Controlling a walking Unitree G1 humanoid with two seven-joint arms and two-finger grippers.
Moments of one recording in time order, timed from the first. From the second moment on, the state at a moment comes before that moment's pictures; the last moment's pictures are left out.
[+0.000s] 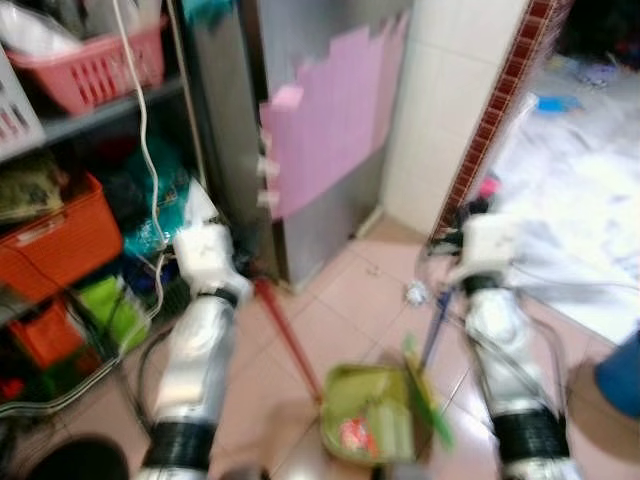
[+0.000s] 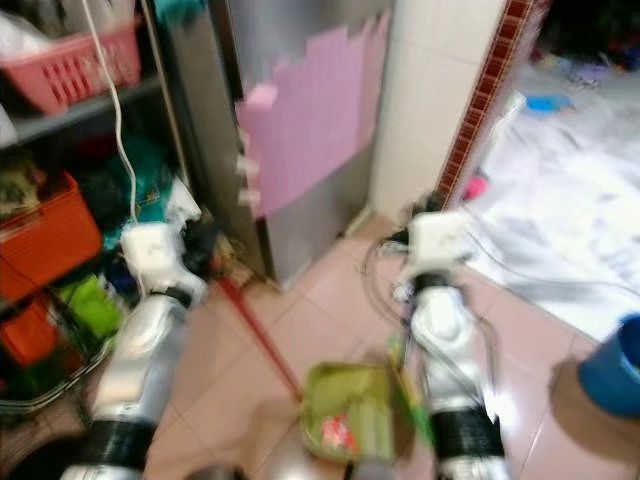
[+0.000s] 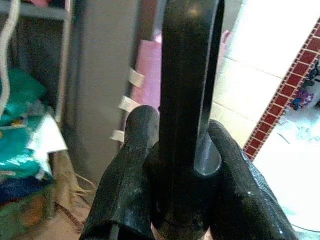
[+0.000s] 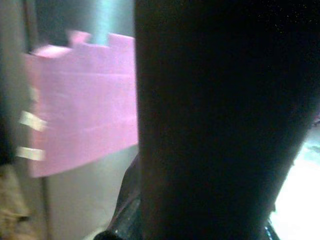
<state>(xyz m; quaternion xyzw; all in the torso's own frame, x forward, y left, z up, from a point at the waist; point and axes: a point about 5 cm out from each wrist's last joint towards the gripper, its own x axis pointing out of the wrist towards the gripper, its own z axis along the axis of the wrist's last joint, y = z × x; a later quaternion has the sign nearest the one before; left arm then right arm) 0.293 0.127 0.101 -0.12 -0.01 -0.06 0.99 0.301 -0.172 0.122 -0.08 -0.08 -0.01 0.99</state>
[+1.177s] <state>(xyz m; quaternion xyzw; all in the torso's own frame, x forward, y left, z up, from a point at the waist) 0.295 0.123 0.100 -0.11 -0.01 -0.08 0.99 0.298 -0.174 0.116 -0.07 -0.07 -0.01 1.00</state>
